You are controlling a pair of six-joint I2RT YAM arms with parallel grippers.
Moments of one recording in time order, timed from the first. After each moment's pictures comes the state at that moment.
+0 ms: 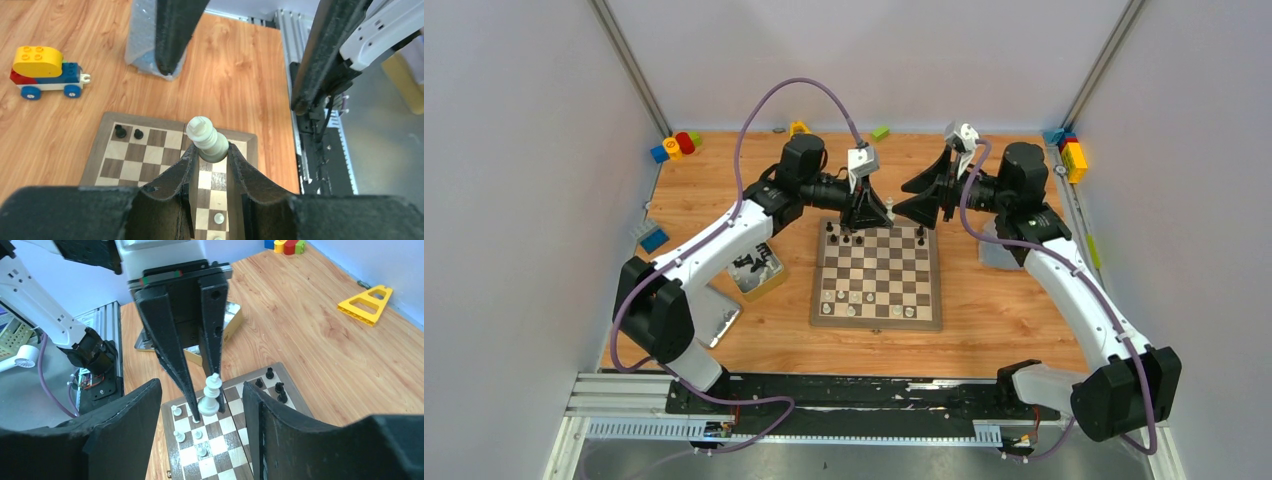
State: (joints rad) left arm -0.61 1.59 1.35 -0.12 0.98 0.09; right arm 0.29 1.21 1.11 0.01 -0.99 0.11
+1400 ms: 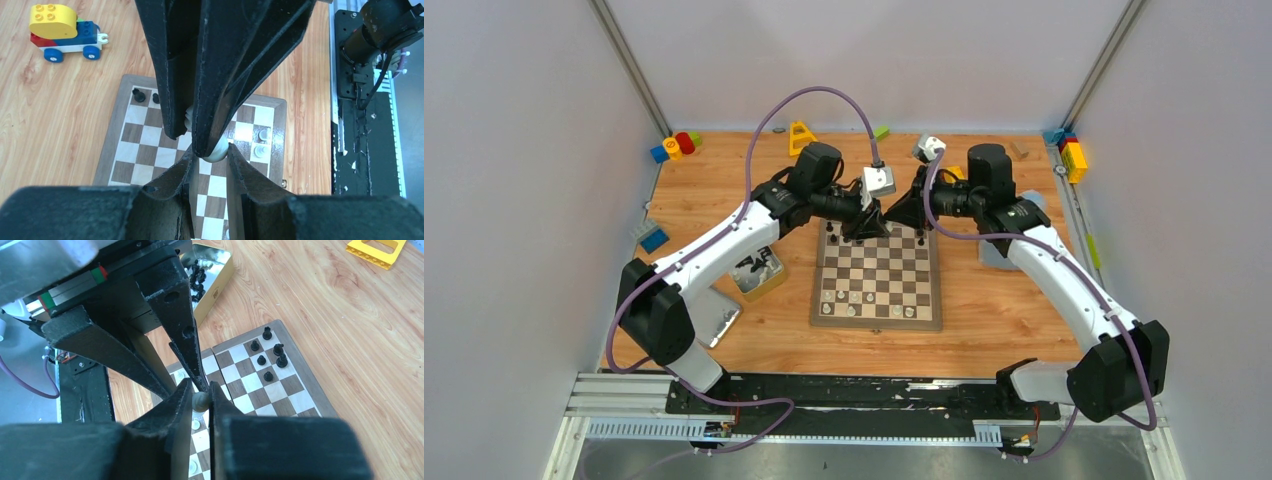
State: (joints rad) left arm -0.69 1.59 1.42 -0.42 0.74 0.36; right arm 0.38 1.30 1.17 -0.26 -0.82 -0.09
